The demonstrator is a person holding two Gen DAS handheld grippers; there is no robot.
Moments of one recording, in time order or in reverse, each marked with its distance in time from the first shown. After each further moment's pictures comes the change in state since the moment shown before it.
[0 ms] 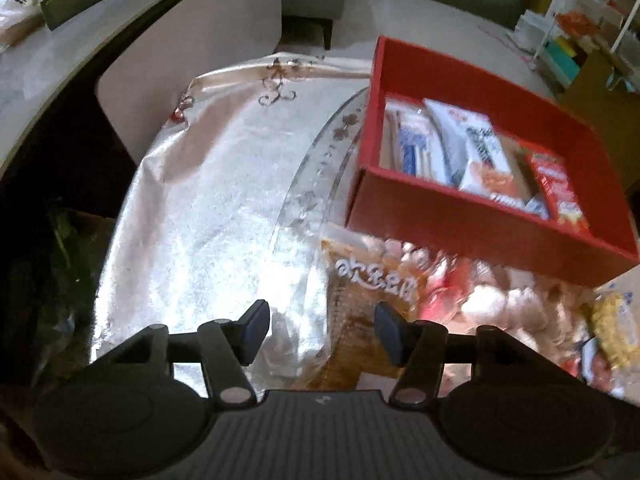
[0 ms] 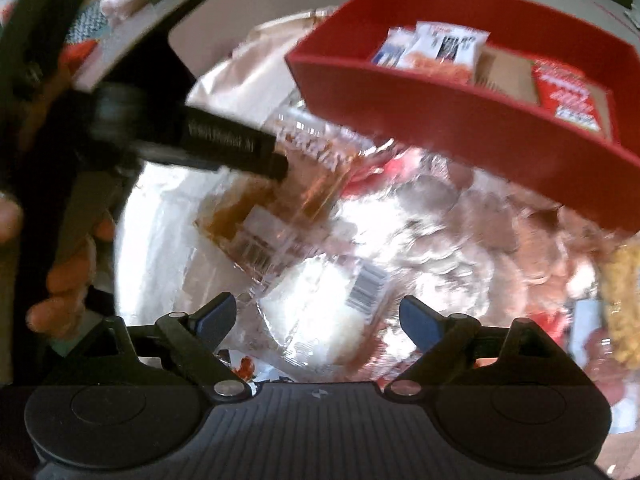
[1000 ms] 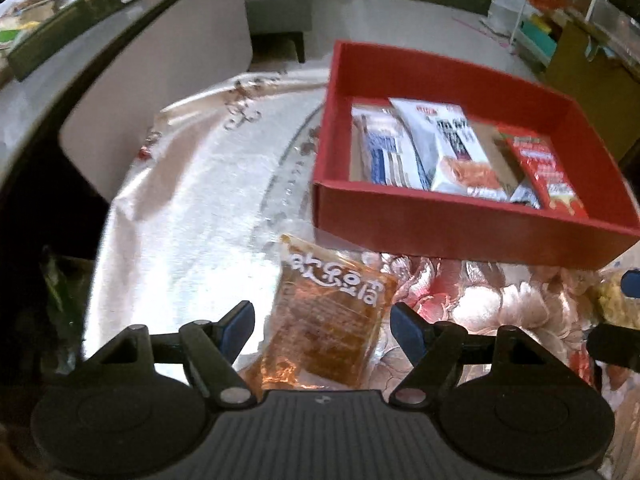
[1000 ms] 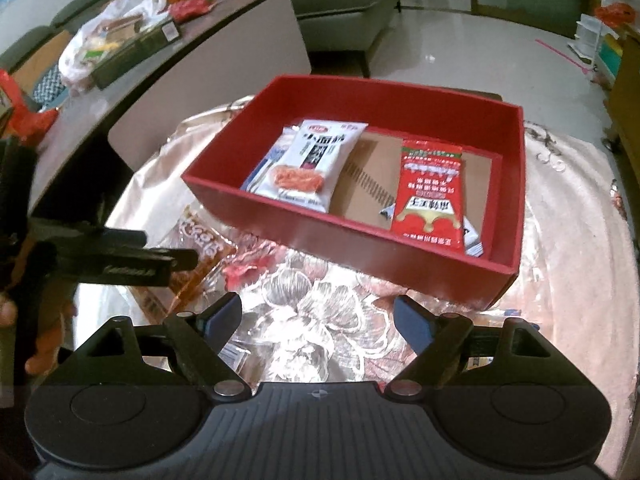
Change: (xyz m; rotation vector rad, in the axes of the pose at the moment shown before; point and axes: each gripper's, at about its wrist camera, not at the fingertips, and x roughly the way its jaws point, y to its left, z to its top) left arm 0.018 -0.026 0.003 0.146 -0.024 0.042; right arm -0.070 -0.071 0.031 0.039 -0.175 -0.111
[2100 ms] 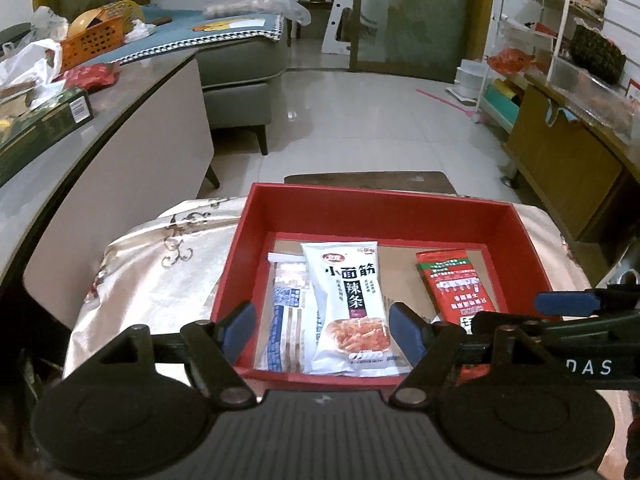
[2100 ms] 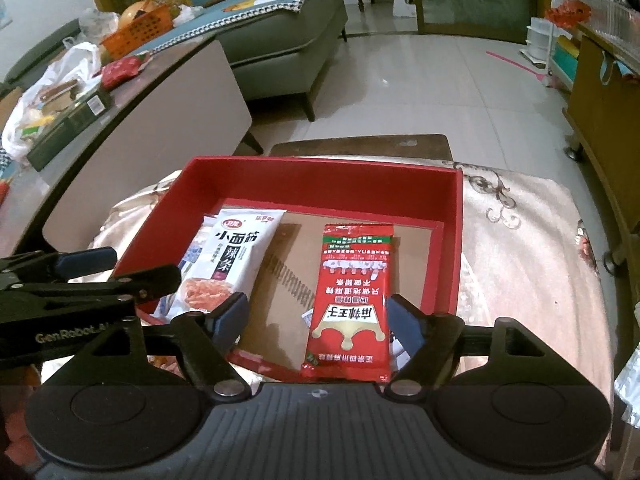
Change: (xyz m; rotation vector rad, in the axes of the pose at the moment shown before) left arm -0.043 -0.055 0.062 0.010 -0.242 -0.062; right arm 0.013 -0.053 0.060 0.113 -0.108 -0.087
